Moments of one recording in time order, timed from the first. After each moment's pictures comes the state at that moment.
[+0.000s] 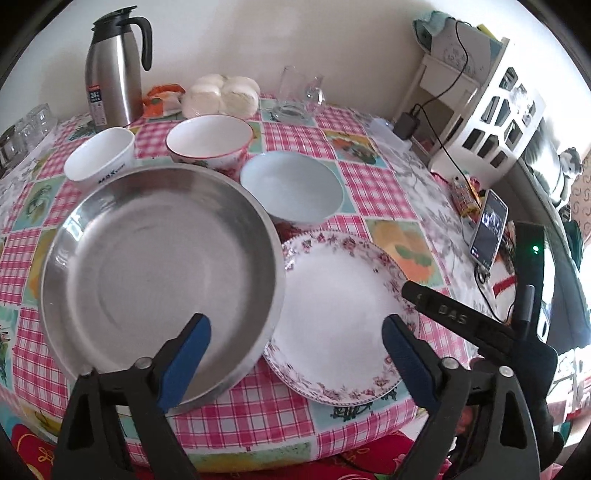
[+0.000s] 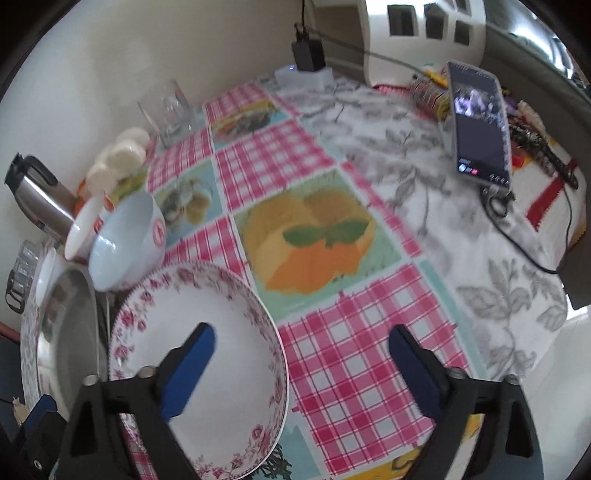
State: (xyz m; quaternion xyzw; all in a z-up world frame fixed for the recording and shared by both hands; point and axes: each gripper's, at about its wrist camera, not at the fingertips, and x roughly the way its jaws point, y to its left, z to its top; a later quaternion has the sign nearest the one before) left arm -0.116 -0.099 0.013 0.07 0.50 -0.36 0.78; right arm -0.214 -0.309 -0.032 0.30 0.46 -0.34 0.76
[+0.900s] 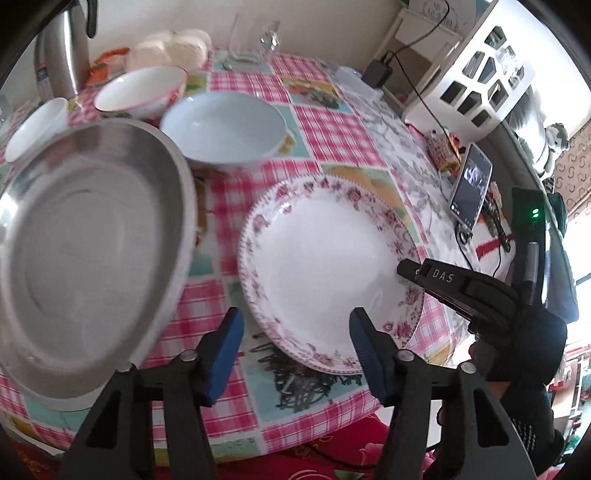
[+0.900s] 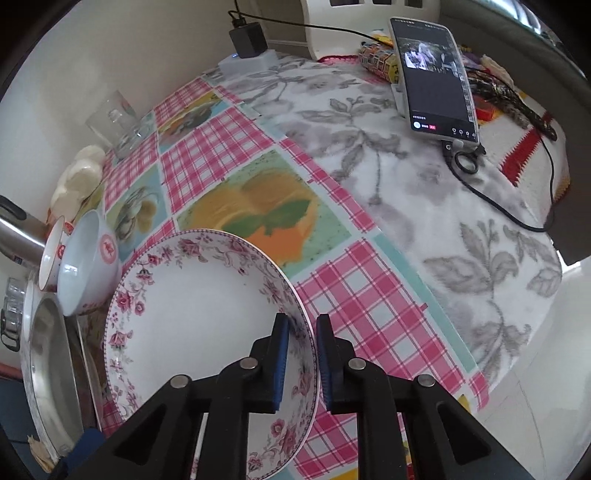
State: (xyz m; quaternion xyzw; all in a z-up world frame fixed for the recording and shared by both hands) left arm -0.135 -0.144 -0.022 0.10 0.57 -0.40 0.72; right arm -0.243 -0.334 -0.042 0.36 0.46 -0.38 0.72
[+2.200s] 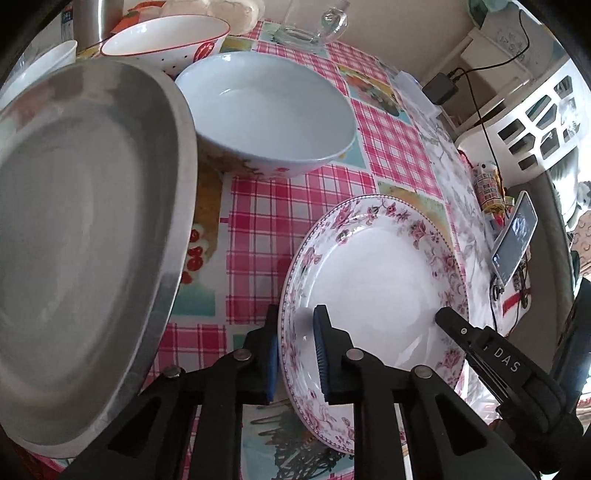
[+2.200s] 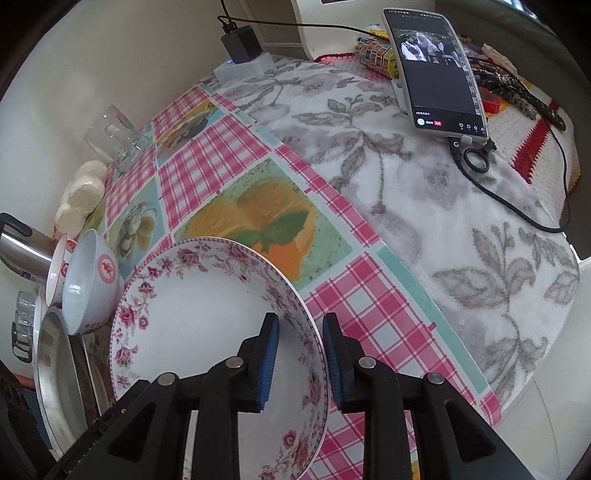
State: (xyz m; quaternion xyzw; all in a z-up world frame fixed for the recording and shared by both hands) left arm -0.088 -0.170 -0.070 0.03 0.61 -0.33 0.72; right arm -0.241 -0.347 -0.052 0.38 0.43 -0.37 0.73
